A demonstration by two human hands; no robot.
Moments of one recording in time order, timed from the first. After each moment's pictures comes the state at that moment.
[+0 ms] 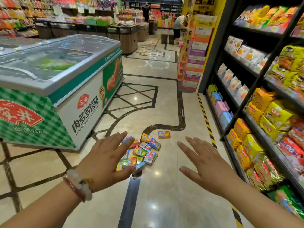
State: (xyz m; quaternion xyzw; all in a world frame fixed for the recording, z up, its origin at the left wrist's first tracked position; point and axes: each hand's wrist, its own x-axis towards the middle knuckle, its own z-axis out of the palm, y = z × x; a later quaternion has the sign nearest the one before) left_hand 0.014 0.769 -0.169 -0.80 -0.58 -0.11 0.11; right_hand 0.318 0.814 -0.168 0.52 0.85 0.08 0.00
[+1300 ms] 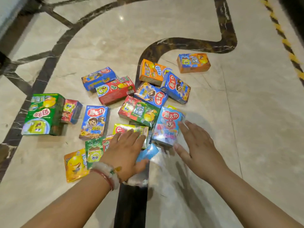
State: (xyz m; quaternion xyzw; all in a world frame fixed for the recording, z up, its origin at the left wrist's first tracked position) left_hand -0.086 1.256 -0.936 -0.82 -0.55 0.05 -0.13; right_hand 0.145 1.279 -0.926 0.57 0.81 -0.14 -0.06
